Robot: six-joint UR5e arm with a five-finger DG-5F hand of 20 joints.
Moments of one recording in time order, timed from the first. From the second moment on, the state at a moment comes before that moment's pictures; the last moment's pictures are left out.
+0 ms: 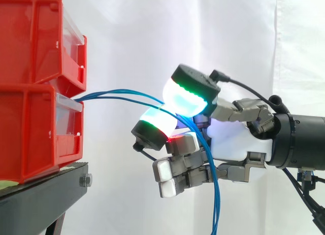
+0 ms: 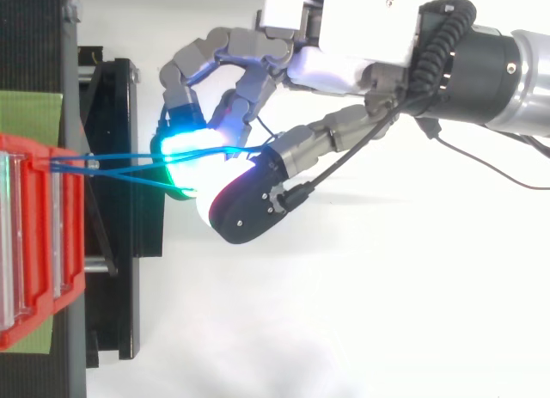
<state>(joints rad) 0.07 -2.35 -1.18 -2.64 -1.47 -0.06</state>
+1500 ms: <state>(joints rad) 0.07 -2.35 -1.18 -2.64 -1.47 -0.07</state>
